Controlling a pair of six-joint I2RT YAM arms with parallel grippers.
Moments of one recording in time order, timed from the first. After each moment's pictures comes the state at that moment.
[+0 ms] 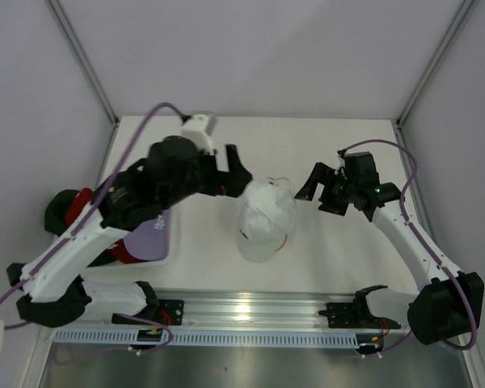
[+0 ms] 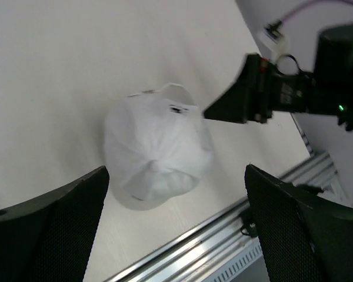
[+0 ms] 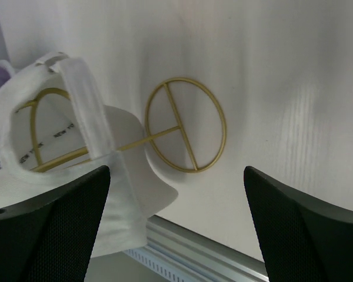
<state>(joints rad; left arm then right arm) -1.01 1.28 1.72 -0.91 -0.30 -0.51 0.27 1.19 1.00 -0.61 -0.35 0.63</state>
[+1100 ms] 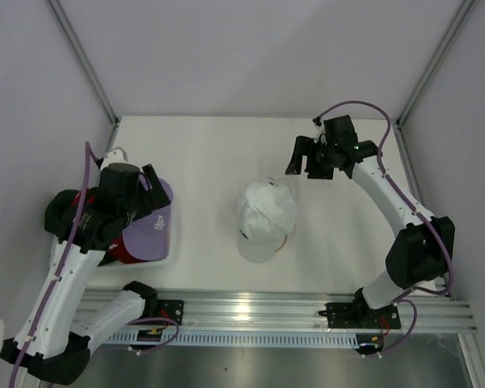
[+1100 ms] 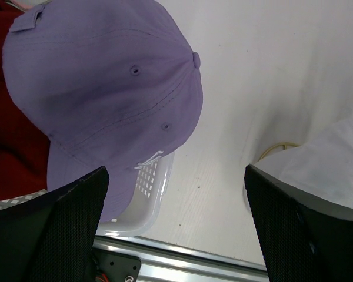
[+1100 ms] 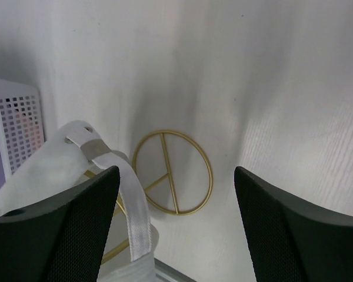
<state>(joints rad) -0.36 0.88 1.25 -1.13 -0.36 -0.65 0.31 1.58 1.43 -0.69 -0.29 0.38</state>
